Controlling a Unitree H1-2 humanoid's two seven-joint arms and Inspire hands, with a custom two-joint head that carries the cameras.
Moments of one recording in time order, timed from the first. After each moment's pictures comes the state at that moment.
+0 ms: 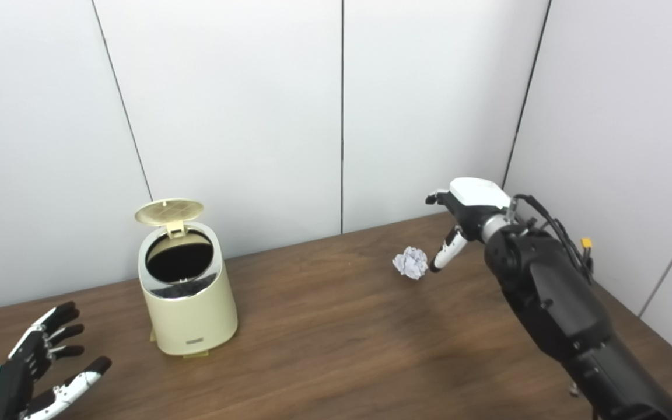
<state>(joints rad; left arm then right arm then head) -0.22 0.19 0.01 0.22 0.16 -0.34 0.03 -0.52 -0.71 0.08 0.03 -0.88 0.47 0.53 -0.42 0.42</state>
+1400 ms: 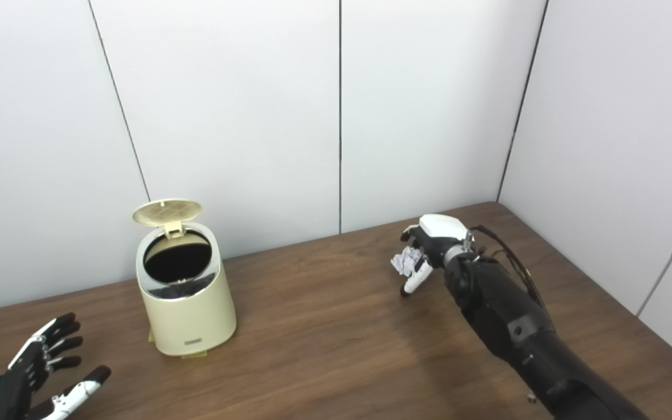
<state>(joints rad) -0.19 0.18 0.00 0.17 0.17 -0.26 0.03 -0.58 -0.60 0.24 0.46 -0.75 0.30 0.19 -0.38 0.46</state>
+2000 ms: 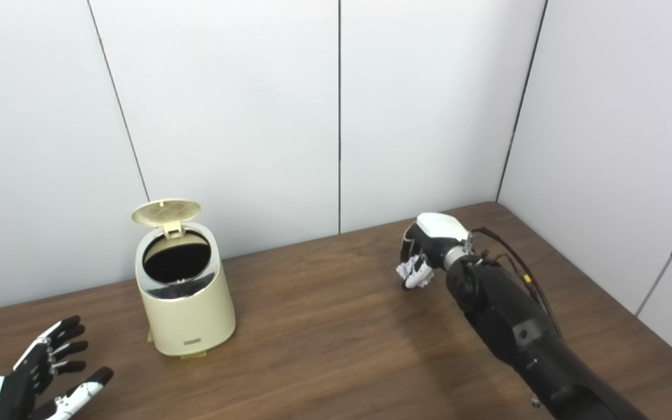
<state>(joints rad) -0.18 0.19 -0.01 0.16 0.17 -0.24 0.00 -0.56 -0.61 0.22 0.42 -0.71 0.27 0.17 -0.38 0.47</state>
